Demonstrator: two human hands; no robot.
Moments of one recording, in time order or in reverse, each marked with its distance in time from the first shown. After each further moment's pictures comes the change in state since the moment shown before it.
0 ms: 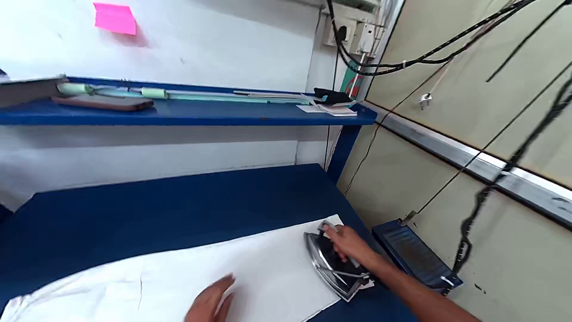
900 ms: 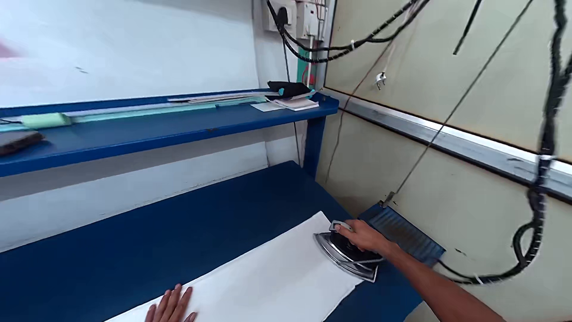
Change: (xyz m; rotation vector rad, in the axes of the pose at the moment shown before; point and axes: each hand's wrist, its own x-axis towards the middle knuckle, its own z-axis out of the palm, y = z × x) left_hand 0.046 -0.168 0.023 0.305 -0.126 0.026; right_hand 0.023 0.079 -0.057 -0.203 0.078 0.019
